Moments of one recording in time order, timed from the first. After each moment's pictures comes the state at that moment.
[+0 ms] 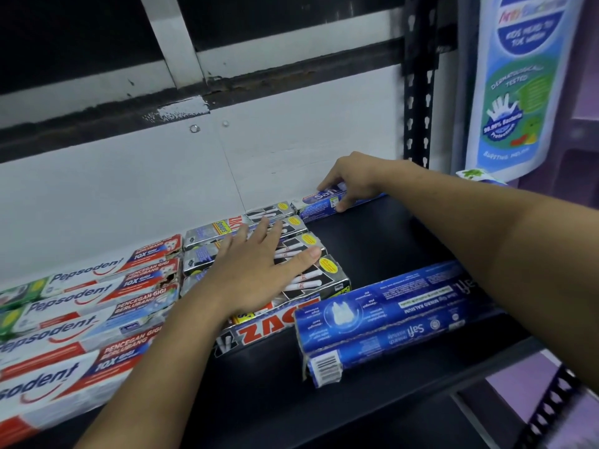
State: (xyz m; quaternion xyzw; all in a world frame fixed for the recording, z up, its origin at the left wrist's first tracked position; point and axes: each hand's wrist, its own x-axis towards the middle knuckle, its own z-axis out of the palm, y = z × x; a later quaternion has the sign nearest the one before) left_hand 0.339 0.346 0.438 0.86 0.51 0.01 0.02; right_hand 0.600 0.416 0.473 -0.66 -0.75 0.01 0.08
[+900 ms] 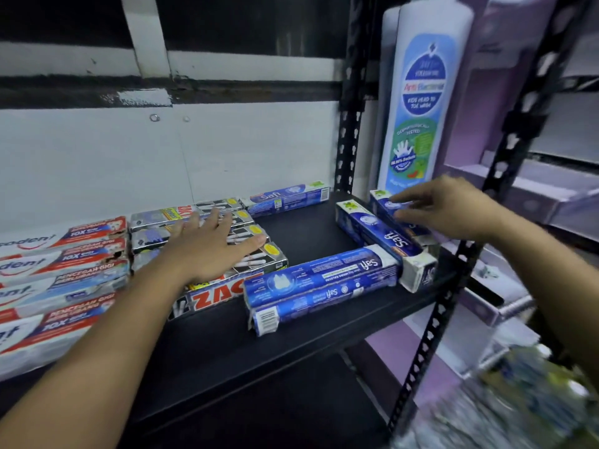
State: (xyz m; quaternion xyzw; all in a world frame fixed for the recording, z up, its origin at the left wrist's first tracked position) left_hand 0.337 0.348 0.436 0.87 0.49 0.01 0.02; right_hand 0.656 0.160 0.490 -0.79 -0.58 -0.01 0.21
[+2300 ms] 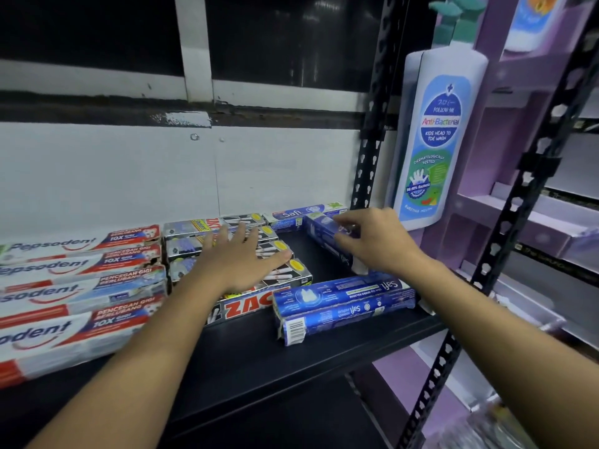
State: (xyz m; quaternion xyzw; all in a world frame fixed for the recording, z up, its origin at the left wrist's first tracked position) left_hand 0.338 0.351 0.433 0.87 0.50 0.03 0.04; right_hand 0.553 0.228 0.471 -0.71 -0.63 -0.12 0.28
